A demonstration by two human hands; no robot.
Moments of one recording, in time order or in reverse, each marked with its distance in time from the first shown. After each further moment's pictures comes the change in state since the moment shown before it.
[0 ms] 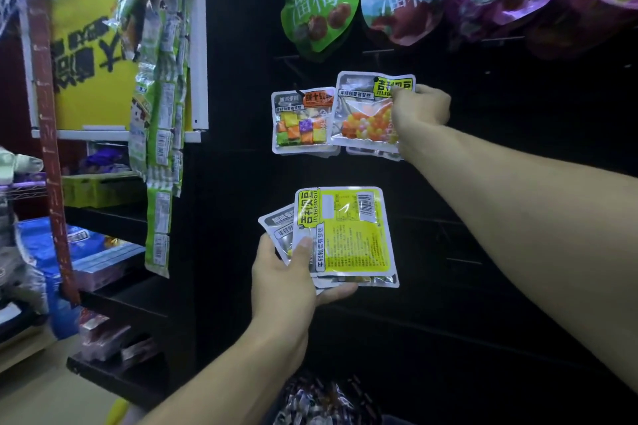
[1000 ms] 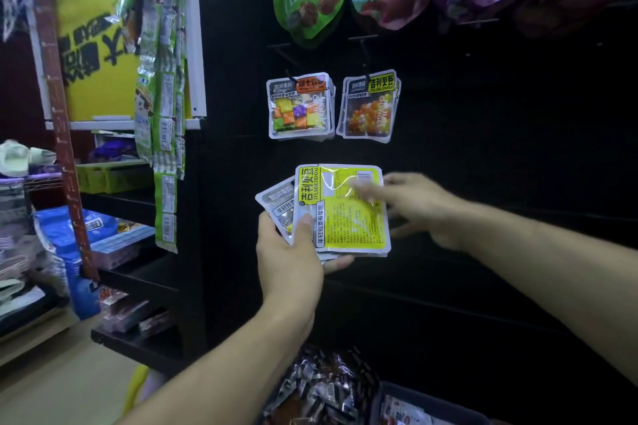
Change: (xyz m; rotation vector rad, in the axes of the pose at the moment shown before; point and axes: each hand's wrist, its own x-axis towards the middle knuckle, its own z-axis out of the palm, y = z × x) left_hand -0.026 -0.003 0.019 0.048 0.079 0.125; right_hand -0.111 0.035 -0.117 -0.443 -0.817 0.210
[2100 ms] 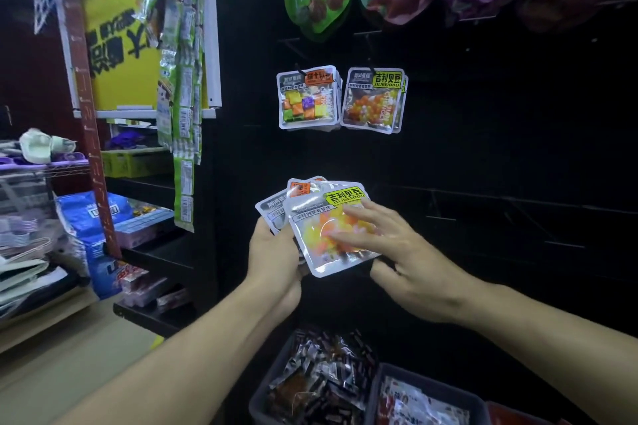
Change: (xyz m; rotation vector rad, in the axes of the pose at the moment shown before) left_hand -0.009 0.007 -0.028 -0.040 -0.077 -0.174; right_hand -0.062 0.070 0.030 -0.510 -0.146 -0.688
